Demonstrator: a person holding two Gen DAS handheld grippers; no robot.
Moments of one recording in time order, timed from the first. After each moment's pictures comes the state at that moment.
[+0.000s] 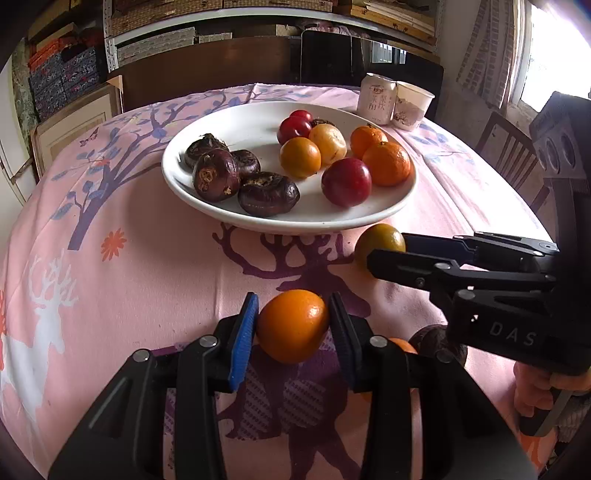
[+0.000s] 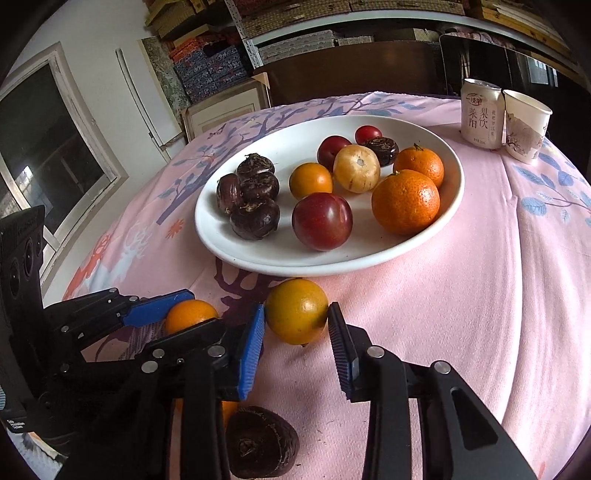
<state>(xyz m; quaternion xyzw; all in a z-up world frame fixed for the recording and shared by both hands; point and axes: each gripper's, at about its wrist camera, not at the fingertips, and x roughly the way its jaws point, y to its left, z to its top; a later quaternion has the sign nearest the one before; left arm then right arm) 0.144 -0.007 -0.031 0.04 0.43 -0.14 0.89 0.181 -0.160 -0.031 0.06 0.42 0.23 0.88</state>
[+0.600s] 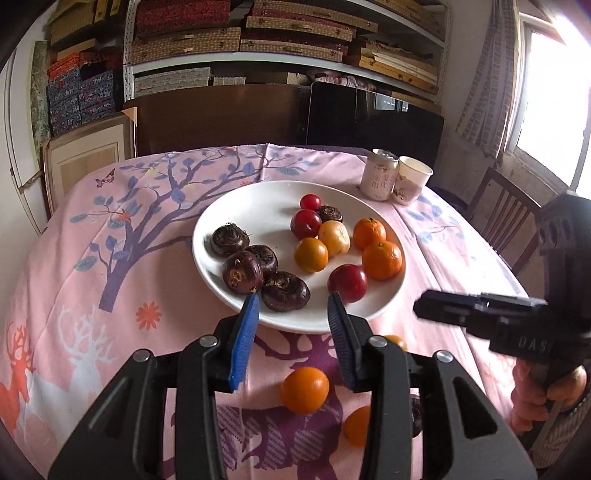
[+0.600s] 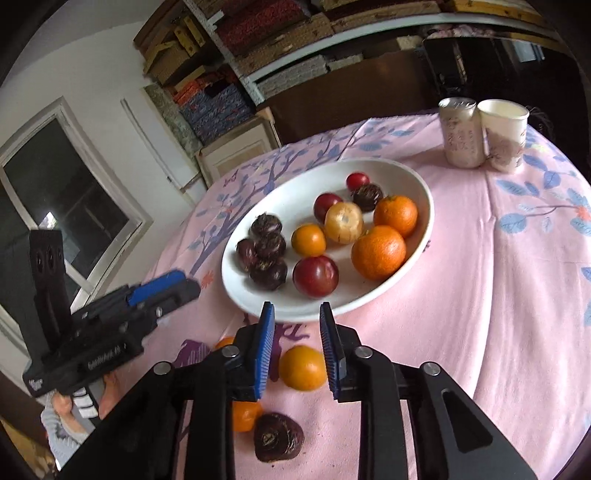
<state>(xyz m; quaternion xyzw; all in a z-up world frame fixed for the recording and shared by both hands) 0.158 0.012 0.037 0.00 0.36 -0.14 0.92 0.186 -0.207 0.007 0.14 0.40 0.26 0.87</state>
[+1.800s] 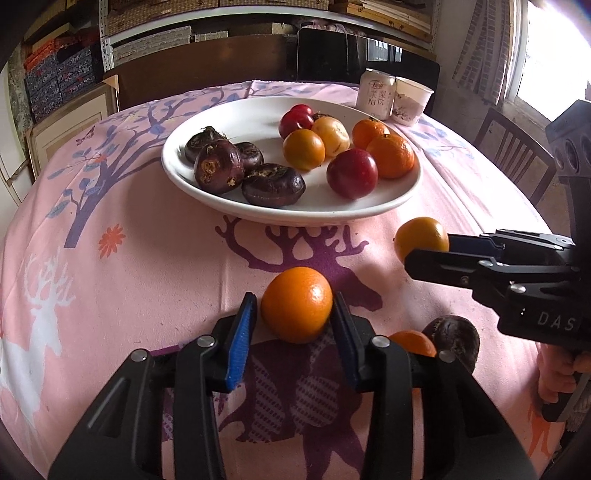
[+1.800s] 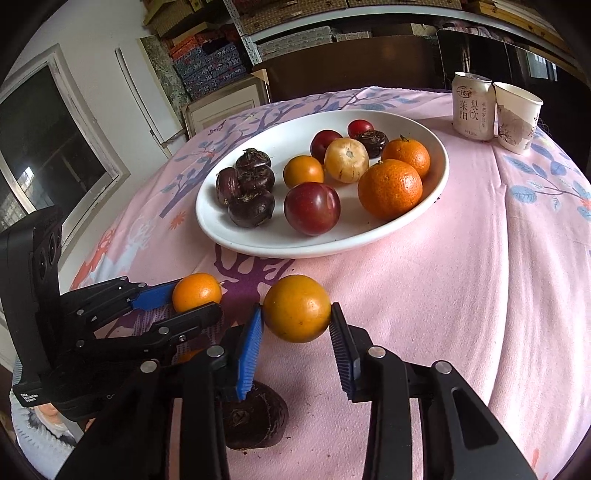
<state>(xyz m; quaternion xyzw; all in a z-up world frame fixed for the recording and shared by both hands) 0.148 -0.001 -0.041 0.05 0.43 -0.15 0.89 0.171 -0.174 -0.029 0.06 0.43 0.23 0.87</state>
